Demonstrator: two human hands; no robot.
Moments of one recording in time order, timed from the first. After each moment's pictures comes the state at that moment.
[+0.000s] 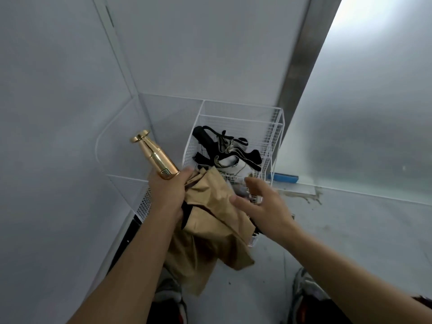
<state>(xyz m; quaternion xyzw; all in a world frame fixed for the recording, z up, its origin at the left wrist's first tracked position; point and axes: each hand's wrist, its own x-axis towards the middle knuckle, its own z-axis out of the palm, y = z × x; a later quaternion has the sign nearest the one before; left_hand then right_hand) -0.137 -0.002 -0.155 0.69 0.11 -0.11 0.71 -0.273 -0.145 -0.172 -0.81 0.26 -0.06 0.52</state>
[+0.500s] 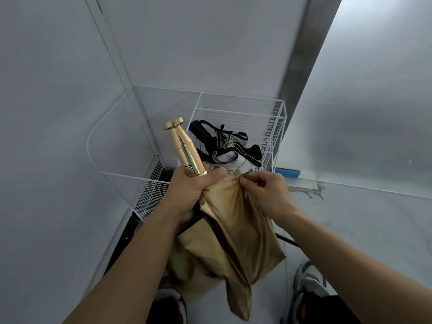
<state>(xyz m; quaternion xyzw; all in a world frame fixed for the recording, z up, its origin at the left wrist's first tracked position) -0.153 -0.022 -0.146 0.62 -0.07 -0.30 0.72 -0.242 -0.176 -0.193 -0.78 0.32 -0.12 0.52</state>
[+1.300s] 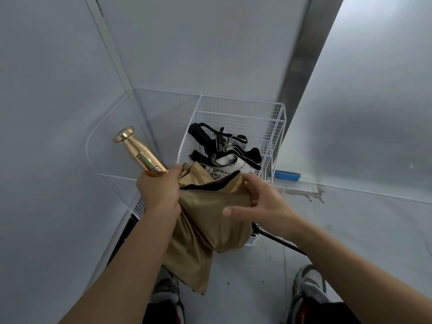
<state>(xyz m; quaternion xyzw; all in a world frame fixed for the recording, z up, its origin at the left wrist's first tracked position) -0.124 -0.017 -0.161 0.69 0.18 -0.06 0.70 -0.261 -0.170 -0.170 -0.77 0.14 0.01 0.62</state>
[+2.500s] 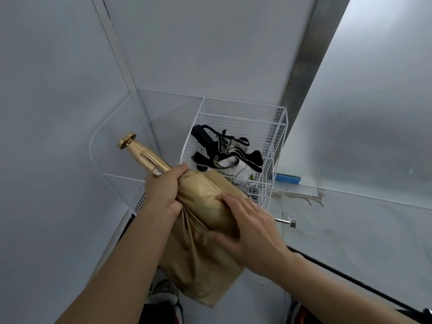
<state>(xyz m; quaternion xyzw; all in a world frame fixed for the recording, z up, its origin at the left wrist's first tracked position) -0.121 -0.012 -0.154 0.58 0.22 -0.21 0.76 -0.277 -0.122 -0.183 -0.96 0.08 -0.09 0.24</state>
